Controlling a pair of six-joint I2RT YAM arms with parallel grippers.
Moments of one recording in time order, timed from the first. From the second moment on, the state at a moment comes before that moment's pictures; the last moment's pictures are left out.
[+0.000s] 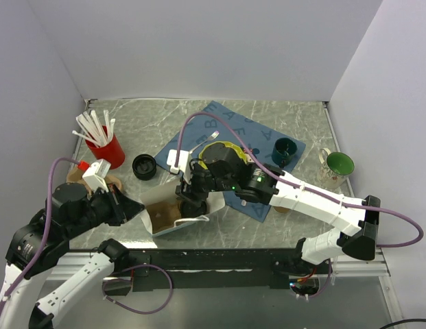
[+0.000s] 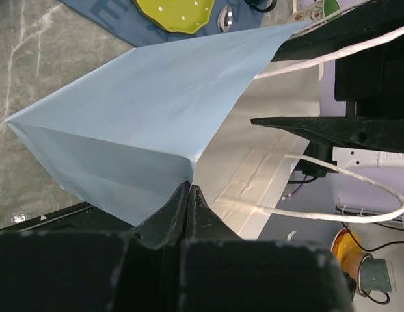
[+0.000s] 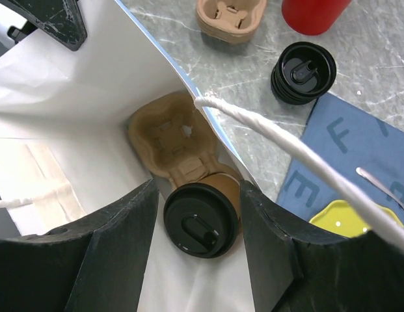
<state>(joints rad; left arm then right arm) -0.55 0.50 1.15 -1.14 0.15 -0.71 1.13 1.39 1.40 -0.49 -0.21 -0.22</state>
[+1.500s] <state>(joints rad) -0.55 0.61 1.18 -1.11 -0.05 -0.72 1.12 1.53 1.56 -0.63 -0.30 -0.22</state>
